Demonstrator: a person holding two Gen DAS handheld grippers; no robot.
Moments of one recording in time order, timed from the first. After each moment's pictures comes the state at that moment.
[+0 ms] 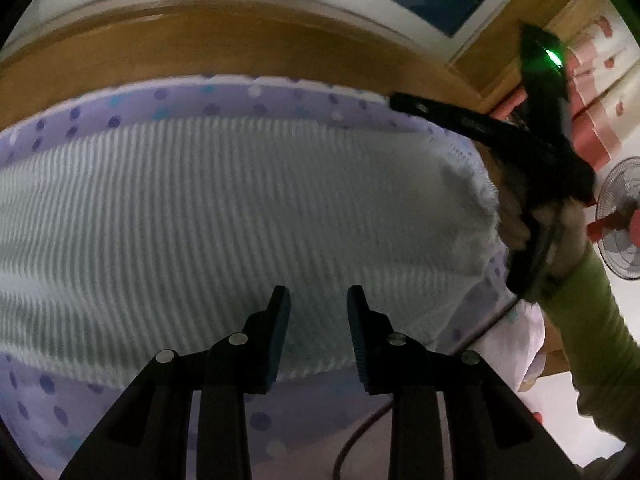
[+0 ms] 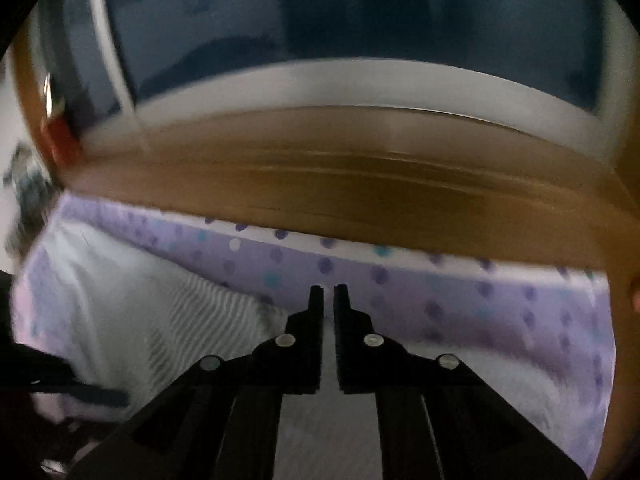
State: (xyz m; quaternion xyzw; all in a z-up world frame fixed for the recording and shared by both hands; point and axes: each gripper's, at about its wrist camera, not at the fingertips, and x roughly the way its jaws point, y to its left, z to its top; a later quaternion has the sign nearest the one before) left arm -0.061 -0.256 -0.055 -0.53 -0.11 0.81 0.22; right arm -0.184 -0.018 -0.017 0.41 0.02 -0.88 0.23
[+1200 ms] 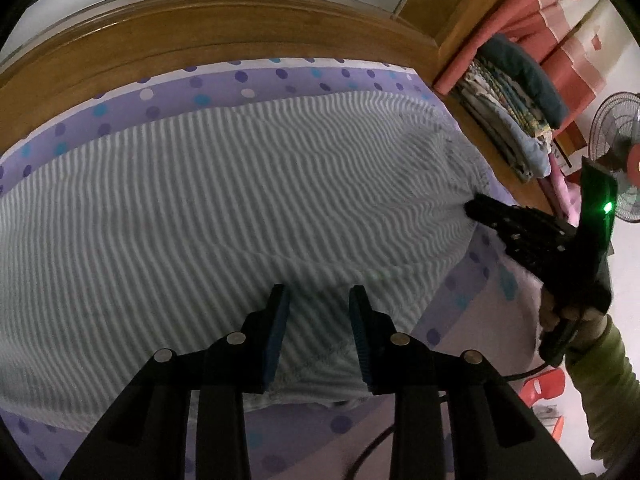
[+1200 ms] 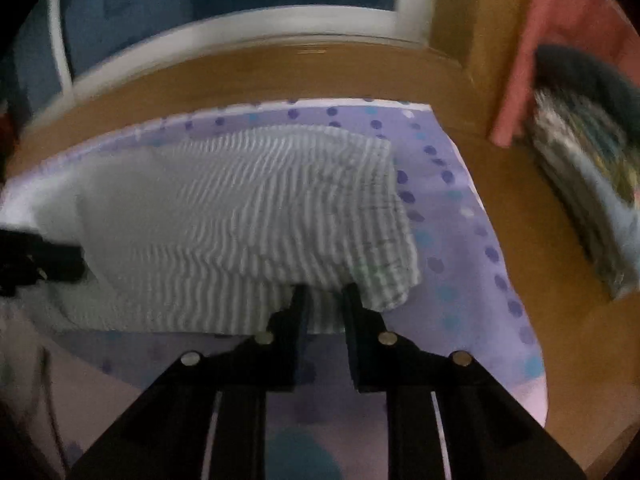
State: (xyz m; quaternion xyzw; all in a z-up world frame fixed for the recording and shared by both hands) left arm -0.070 -0.186 -0.065 -0.55 -0.04 0.79 0.26; right arm -0.046 0.080 -0.058 0.44 0.04 -0.90 0.07
